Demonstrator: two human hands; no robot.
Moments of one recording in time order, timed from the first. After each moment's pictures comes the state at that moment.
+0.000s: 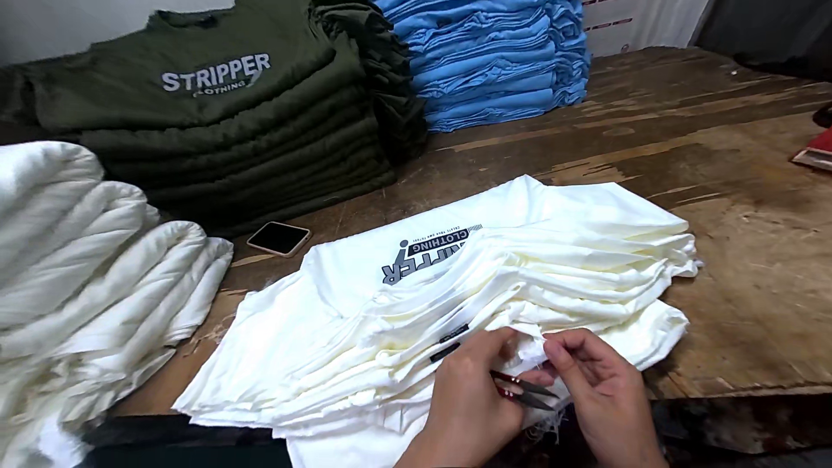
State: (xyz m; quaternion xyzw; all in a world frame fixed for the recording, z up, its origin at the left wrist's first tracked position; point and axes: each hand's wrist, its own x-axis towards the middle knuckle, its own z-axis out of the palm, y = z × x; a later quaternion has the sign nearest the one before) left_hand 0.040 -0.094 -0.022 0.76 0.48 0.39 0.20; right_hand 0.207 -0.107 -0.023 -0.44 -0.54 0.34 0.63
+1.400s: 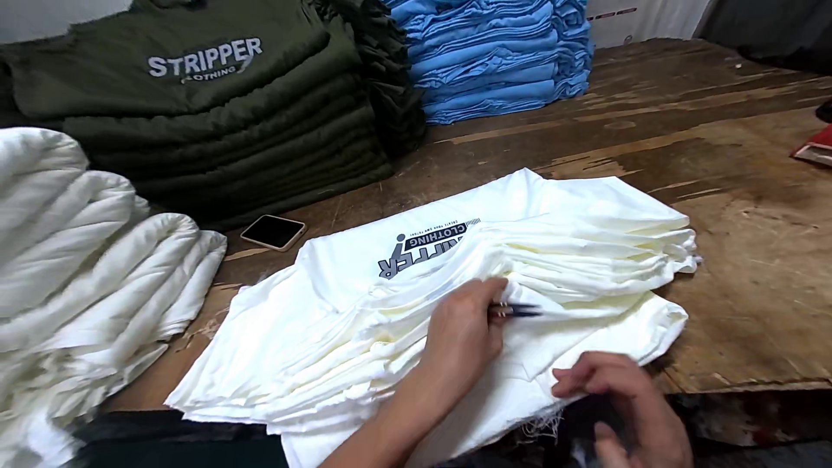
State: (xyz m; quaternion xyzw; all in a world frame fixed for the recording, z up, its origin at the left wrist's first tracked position) left_hand 0.039 -0.044 0.006 0.80 0.49 0.33 0.14; right_hand 0.262 -0.127 -0.043 -0.35 -0.76 0.19 0.51
